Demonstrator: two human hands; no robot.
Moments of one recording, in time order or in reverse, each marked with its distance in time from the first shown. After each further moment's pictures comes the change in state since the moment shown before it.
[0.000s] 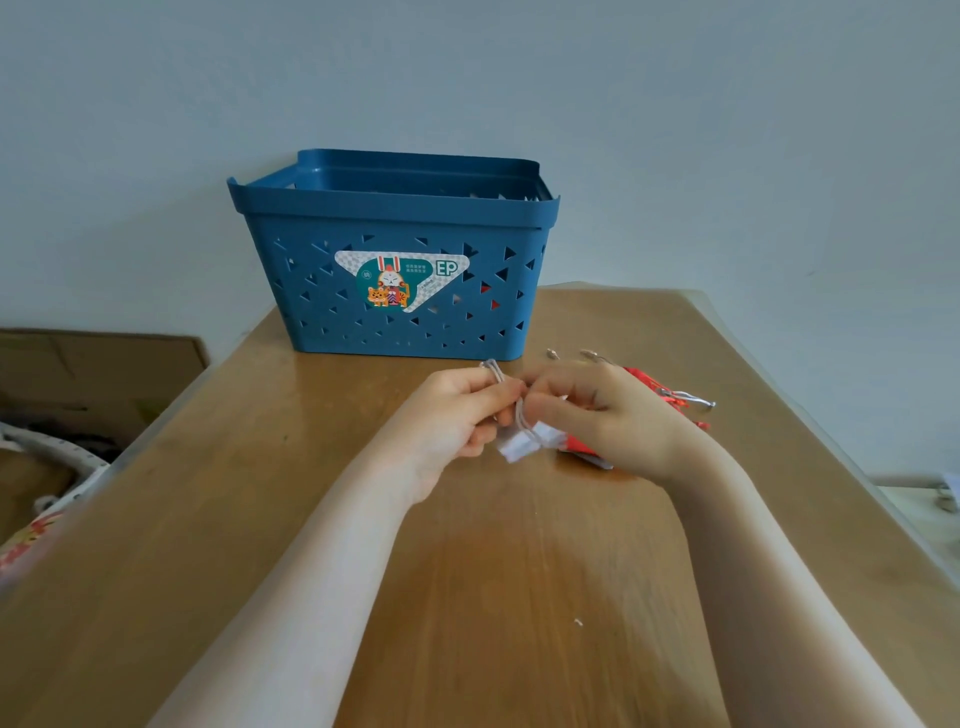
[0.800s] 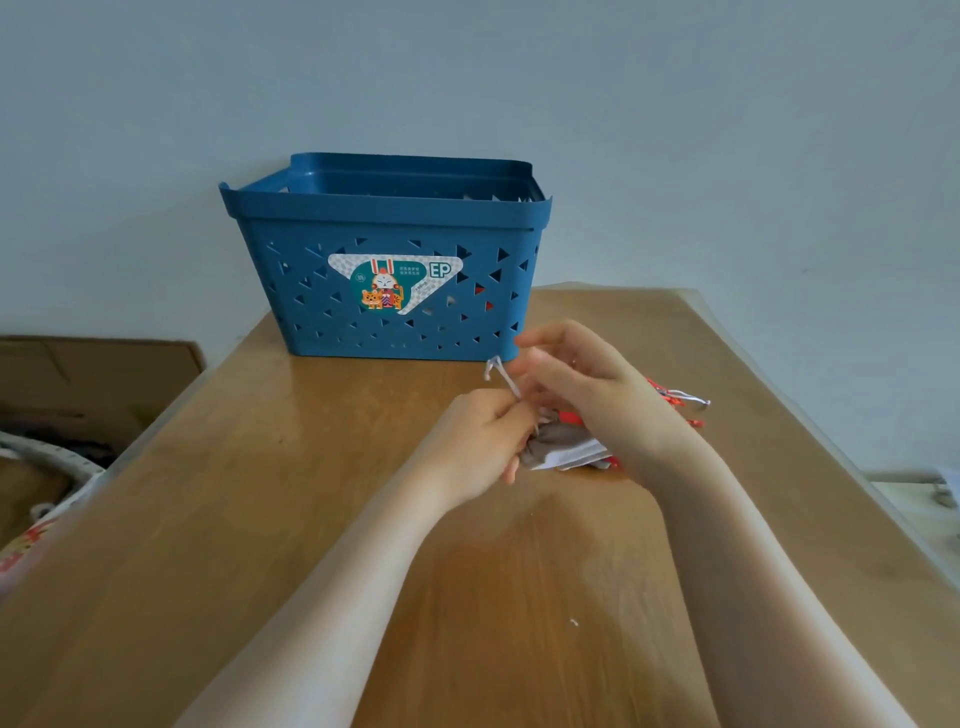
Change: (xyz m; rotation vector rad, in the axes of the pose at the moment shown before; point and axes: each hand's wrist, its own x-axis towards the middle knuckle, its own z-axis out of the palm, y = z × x) left_hand -0.001 -0.008 0.021 0.453 0.002 0.142; right_hand 0.002 -0.010 0.006 0.493 0.166 0.181
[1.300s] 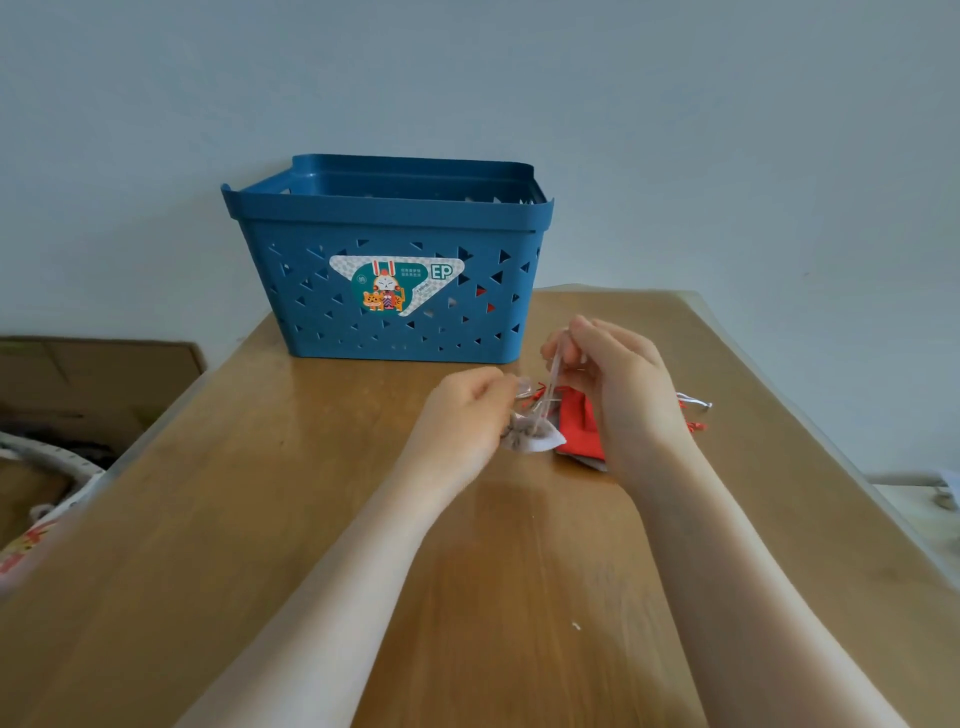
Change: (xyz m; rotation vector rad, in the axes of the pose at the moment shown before) left_hand 0.000 0.009 -0.007 -0.153 0.203 -0.040; right_hand 0.011 0.002 0.007 0.269 0.344 -0.057
